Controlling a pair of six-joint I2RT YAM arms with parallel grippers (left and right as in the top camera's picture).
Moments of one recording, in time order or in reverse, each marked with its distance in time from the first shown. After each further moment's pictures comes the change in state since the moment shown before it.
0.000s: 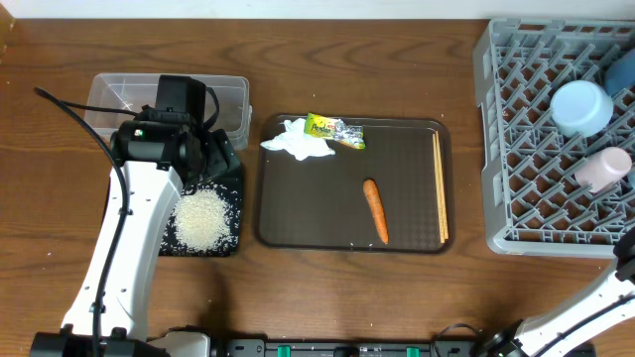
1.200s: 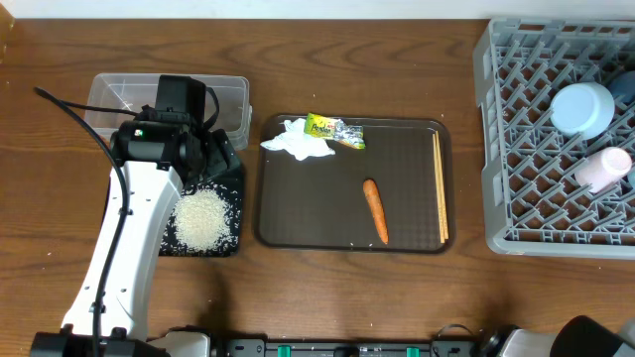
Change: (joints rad) left arm 0.000 0.000 0.000 0.000 0.000 0.000; right arm 0.203 -0.669 -0.053 -0.581 0.603 0.052
